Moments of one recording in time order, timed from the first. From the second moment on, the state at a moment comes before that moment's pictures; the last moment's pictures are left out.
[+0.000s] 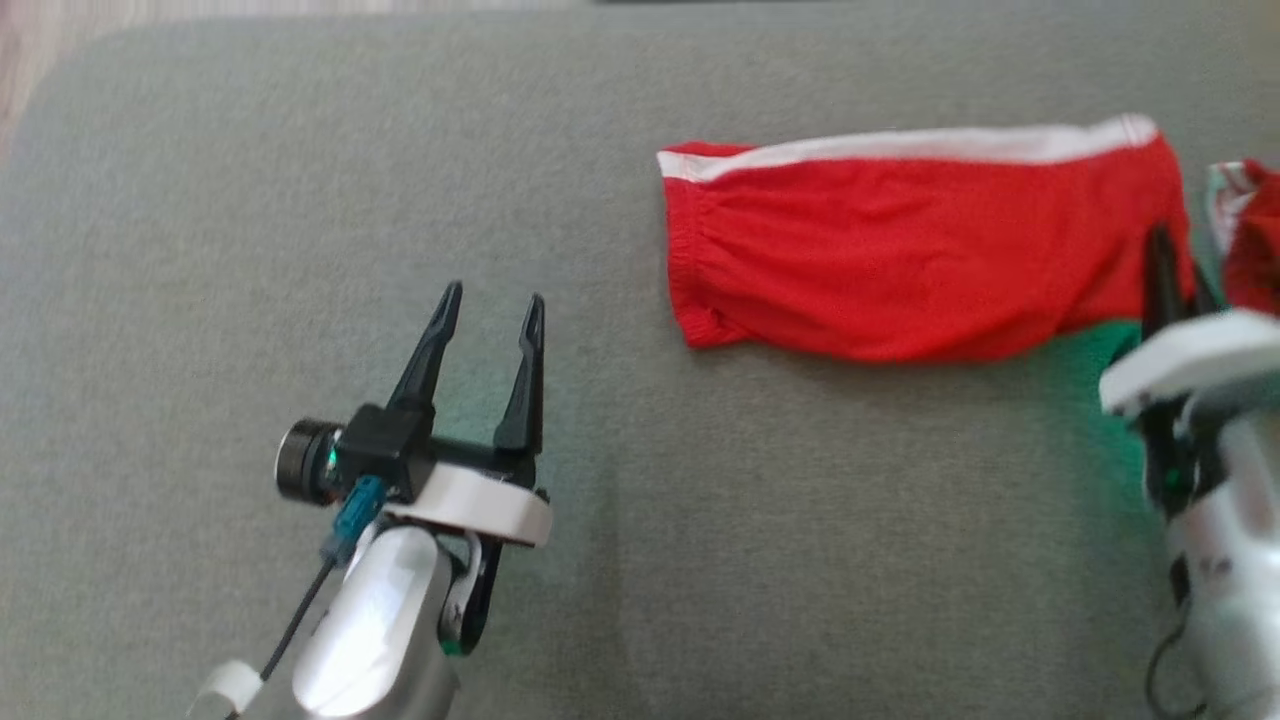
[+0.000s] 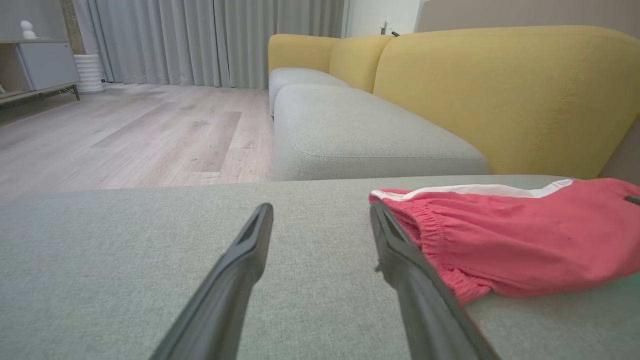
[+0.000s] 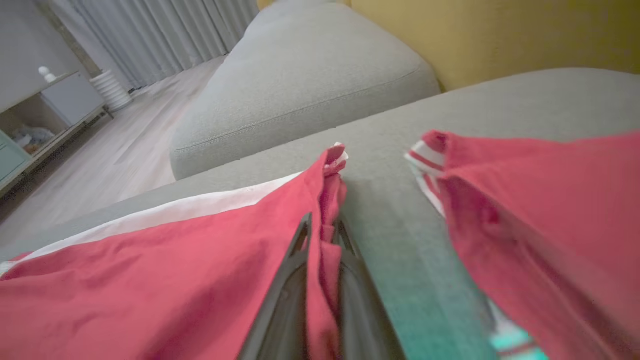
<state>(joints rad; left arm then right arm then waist) -0.36 0.04 -0.37 0.39 -0.25 0.03 -0.25 -0.56 -0.25 0.00 0.84 0.46 0.13 -0.16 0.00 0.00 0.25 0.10</state>
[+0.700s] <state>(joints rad) -0.28 0.04 -0.34 0.43 -0.21 0.00 -0.25 -0.43 -0.09 -0.21 0.75 0.35 0.13 -0.21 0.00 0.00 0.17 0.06</state>
